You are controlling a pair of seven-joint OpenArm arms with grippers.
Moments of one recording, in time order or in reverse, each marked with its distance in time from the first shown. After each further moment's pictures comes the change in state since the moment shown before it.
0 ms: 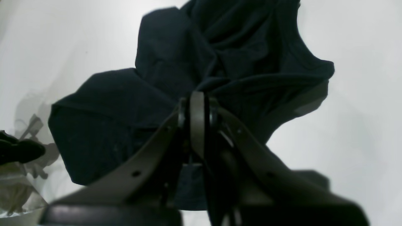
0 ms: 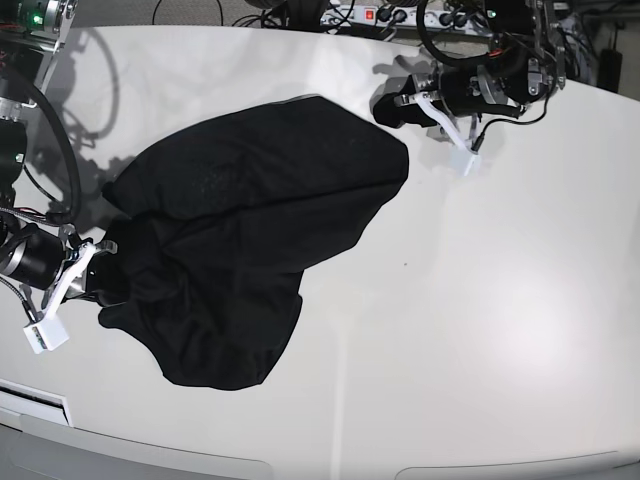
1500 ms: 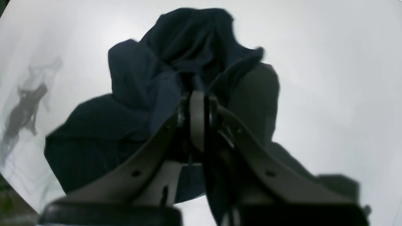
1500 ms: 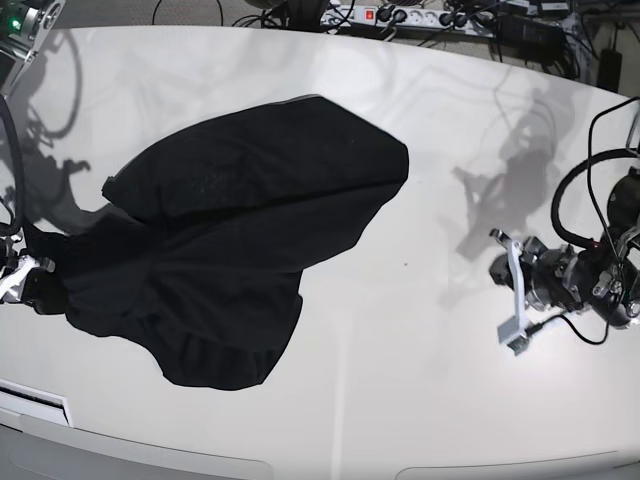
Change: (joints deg) left arm -41.4 -39.6 43.6 -4.5 1.4 2.9 -1.4; right arm 0.1 3.5 10.8 0.0 4.1 -3.8 -2.8
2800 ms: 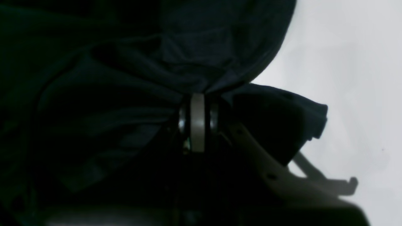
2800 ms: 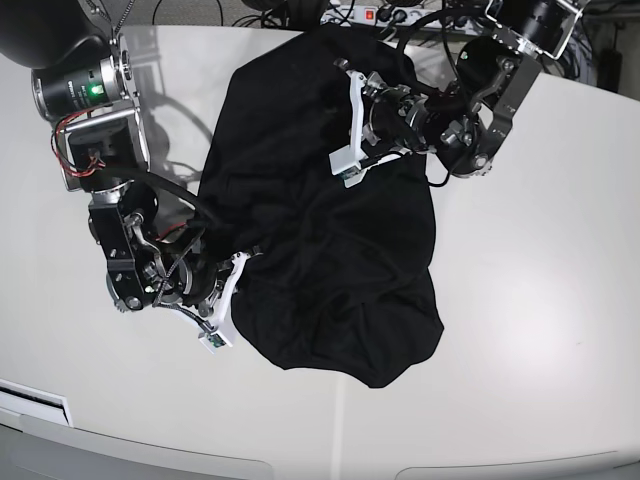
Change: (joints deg) left arm 24.8 24.4 -0.4 -0.3 9.3 -8.4 -1.1; right arm 18.7 -15.7 -41.9 -39.9 -34.6 -3.8 27.4
